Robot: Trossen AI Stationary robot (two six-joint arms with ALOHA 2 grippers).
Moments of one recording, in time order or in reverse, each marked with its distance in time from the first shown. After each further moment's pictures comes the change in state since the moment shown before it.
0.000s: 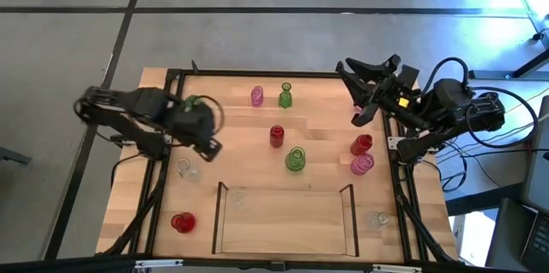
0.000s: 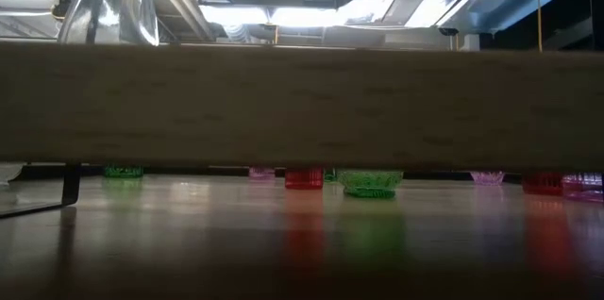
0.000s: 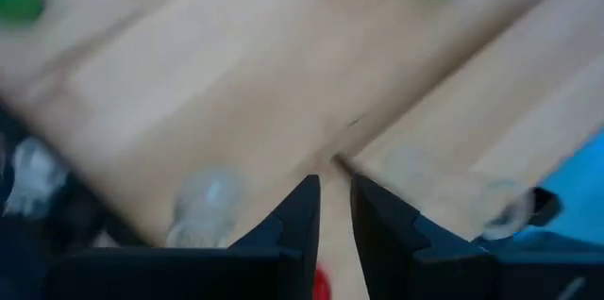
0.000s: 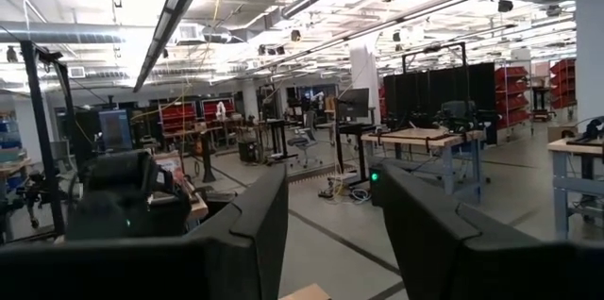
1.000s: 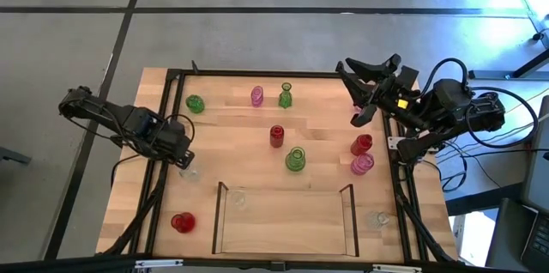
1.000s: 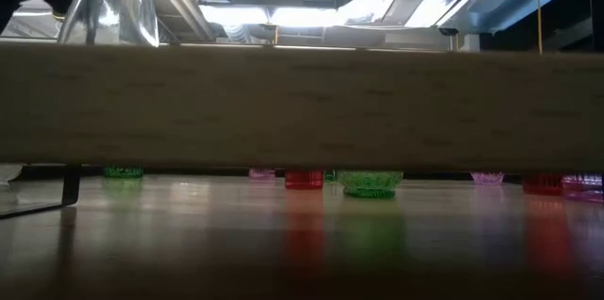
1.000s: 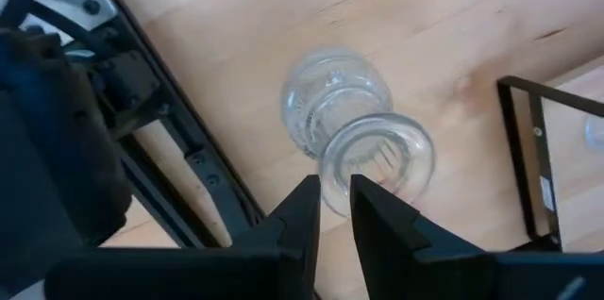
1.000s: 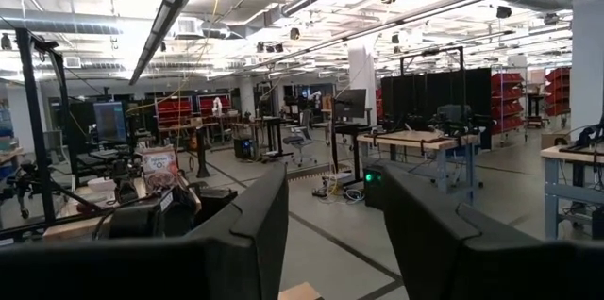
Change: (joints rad) left arm -0.083 -0.423 -0.701 0.139 0.183 -0.278; right arm 0.000 0.001 0.000 -0.002 0.002 -0.034
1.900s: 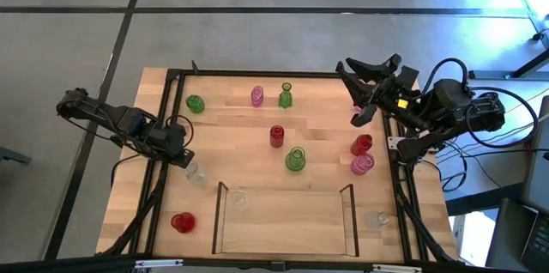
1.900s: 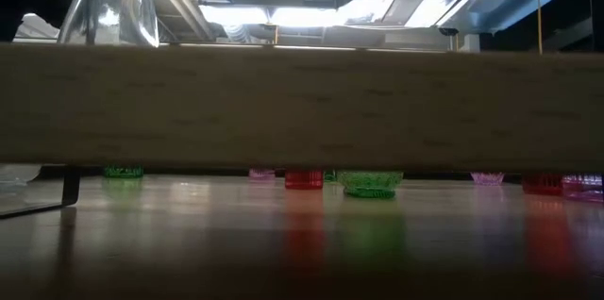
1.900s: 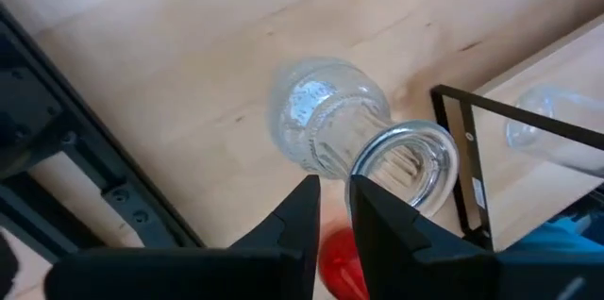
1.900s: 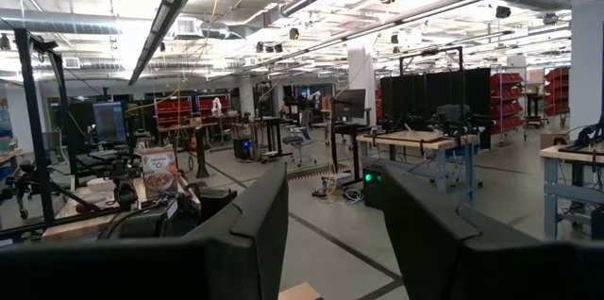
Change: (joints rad) left arm 0.000 -0.155 -0.147 0.193 -0.024 -0.025; right arm 0.000 0.000 0.000 0.001 0.002 0.000
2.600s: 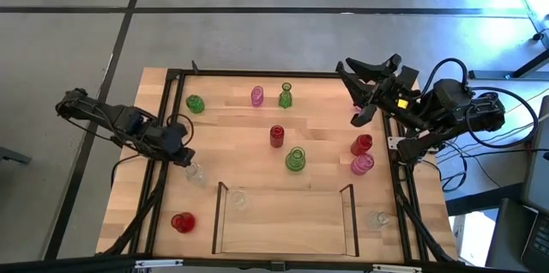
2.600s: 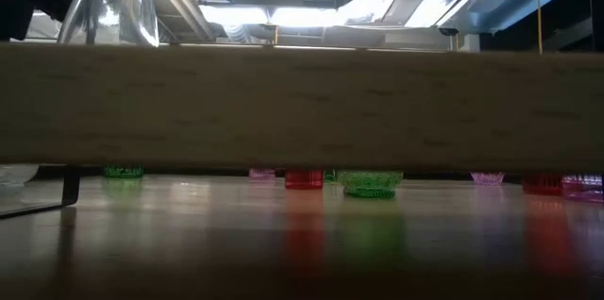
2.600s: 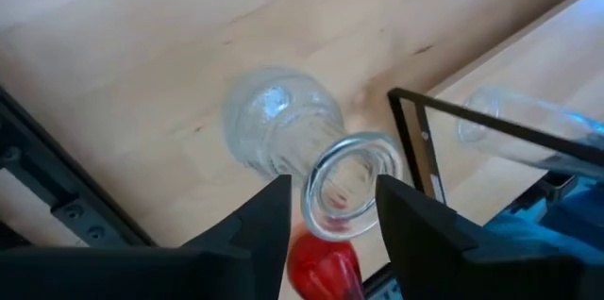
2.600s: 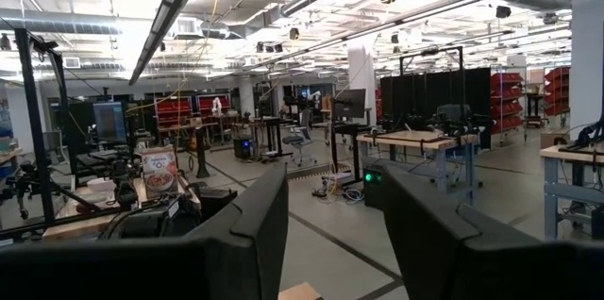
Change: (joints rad) left arm 0.000 -0.028 0.000 0.078 0.002 0.009; right arm 0.000 0.000 0.000 0.000 0.000 0.001
